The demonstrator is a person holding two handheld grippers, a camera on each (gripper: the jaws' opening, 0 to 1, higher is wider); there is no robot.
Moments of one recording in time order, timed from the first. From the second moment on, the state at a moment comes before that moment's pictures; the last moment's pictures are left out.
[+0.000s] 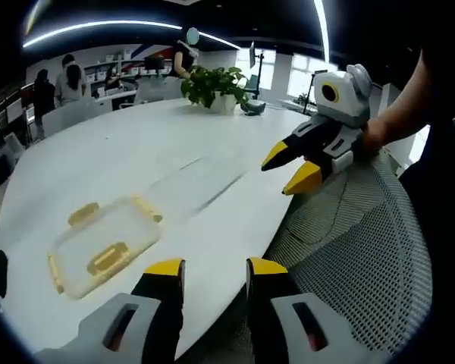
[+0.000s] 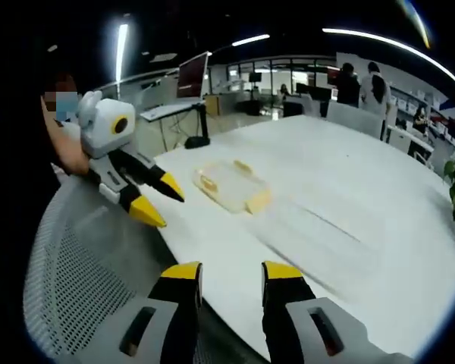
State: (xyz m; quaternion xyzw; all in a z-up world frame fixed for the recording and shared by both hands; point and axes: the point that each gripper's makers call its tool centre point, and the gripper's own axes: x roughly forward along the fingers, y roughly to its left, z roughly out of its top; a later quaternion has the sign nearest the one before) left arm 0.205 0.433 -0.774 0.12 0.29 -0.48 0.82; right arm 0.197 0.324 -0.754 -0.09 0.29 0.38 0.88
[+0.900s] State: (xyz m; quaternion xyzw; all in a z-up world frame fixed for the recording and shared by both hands) left arm 0.208 0.432 -0.772 0.11 0.30 -0.48 0.81; right arm 0.200 0.323 -0.753 -0.10 0.29 0.38 0.87
